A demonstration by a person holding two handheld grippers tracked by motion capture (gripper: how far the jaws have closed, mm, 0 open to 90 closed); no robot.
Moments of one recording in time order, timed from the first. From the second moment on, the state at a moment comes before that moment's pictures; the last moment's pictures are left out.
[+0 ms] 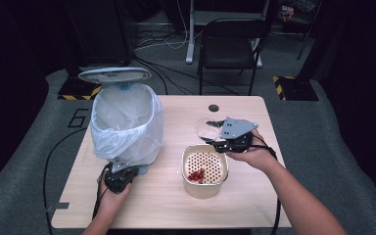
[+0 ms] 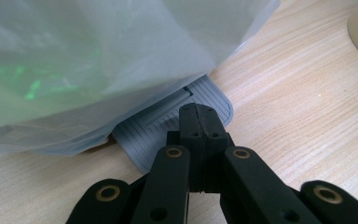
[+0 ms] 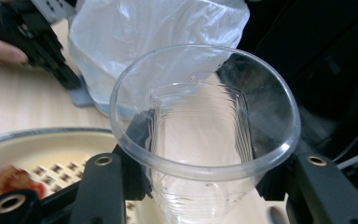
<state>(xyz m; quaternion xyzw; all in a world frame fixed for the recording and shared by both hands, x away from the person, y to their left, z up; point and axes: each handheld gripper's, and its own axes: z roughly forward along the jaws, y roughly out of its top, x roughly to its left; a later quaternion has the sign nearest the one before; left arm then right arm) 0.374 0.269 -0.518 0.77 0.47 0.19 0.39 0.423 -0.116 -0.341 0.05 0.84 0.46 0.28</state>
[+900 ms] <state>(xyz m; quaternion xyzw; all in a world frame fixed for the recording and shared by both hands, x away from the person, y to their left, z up) 0.374 0.267 -0.519 0.76 0.48 0.19 0.40 0.438 -0.105 -0.303 0.19 0.81 0.53 0.14</state>
